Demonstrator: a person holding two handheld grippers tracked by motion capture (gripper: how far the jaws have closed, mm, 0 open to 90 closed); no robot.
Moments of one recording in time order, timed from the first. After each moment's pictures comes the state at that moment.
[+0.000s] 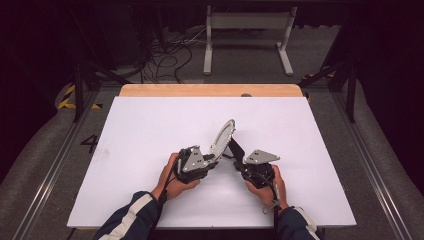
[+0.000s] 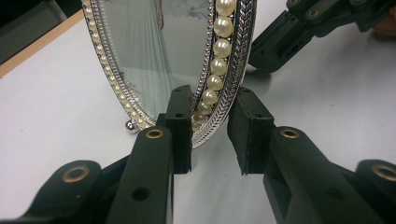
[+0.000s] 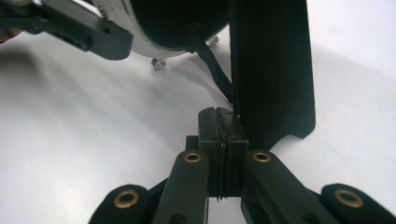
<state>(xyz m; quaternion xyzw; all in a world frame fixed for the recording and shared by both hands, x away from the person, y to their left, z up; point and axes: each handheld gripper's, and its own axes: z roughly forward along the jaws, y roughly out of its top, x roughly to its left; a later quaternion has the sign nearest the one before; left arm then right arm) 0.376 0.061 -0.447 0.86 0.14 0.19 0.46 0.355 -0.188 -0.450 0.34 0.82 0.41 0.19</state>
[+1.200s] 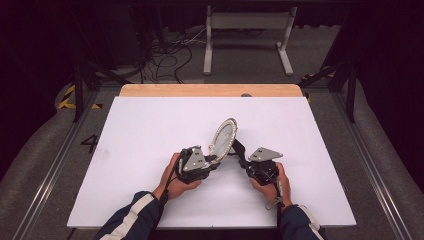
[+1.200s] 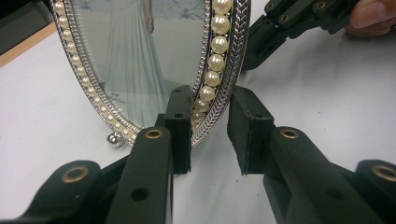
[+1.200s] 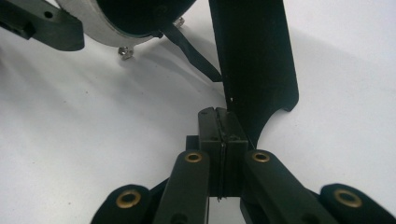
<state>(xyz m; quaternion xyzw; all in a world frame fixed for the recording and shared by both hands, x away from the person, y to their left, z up) 0.377 0.057 -0.448 0.85 0.14 0.17 0.47 0.365 -0.199 -0.454 0.36 0.82 0.38 0.21</state>
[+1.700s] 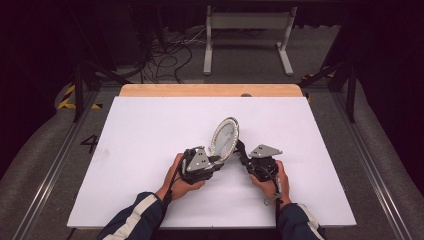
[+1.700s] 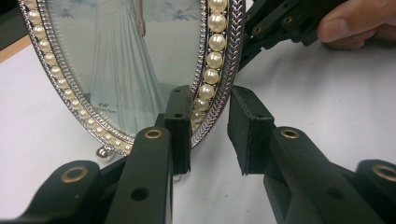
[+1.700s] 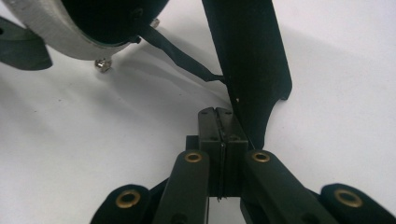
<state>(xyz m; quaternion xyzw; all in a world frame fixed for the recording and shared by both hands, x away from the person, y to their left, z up) 0.376 0.047 -0.449 0.85 0.14 0.16 0.48 0.376 -0.201 -0.459 0.38 0.82 0.38 0.21</state>
